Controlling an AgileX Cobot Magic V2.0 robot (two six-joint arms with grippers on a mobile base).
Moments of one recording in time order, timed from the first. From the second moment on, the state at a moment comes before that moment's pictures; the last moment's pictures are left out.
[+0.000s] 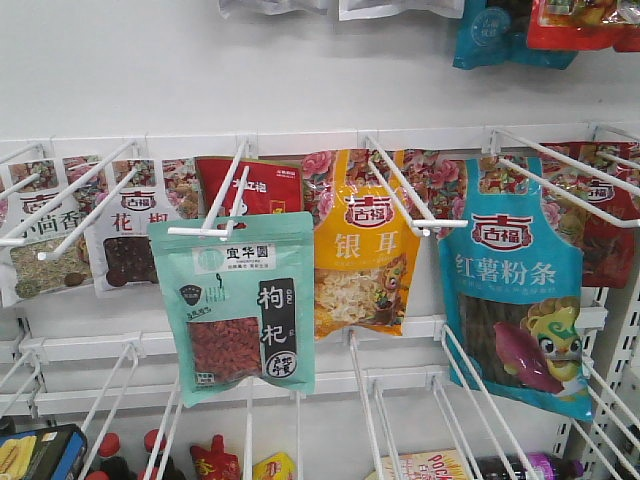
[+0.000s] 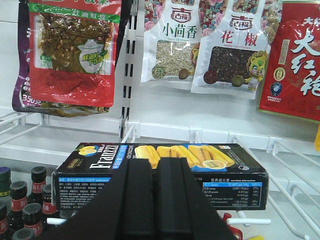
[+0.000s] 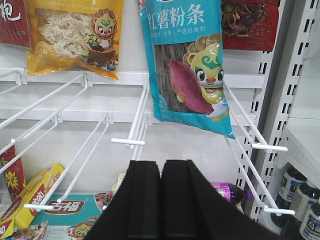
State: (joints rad) left arm 0.14 -0.01 0.03 0.12 0.04 -0.23; right arm 0.09 -0.01 0.03 -0.07 0.18 0.02
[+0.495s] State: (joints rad) left arm 0.14 -0.01 0.03 0.12 0.04 -0.23; right arm 0.09 -0.01 0.03 -0.07 0.18 0.02
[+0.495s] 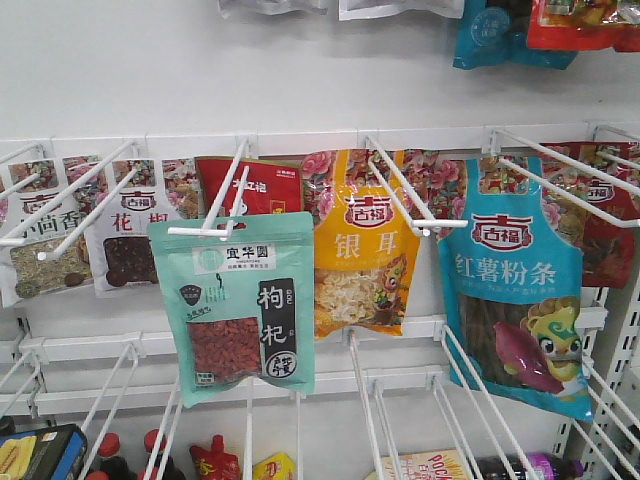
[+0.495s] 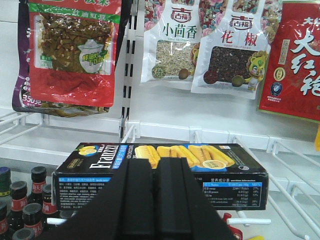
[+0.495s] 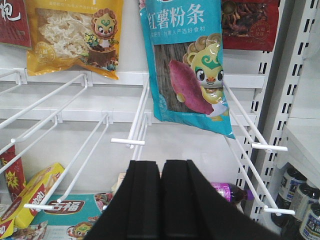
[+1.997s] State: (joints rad) left arm 0.14 0.25 -0.58 0.20 0.20 -0.13; right arm 0.09 0.43 -0.50 0.01 0.21 0.15
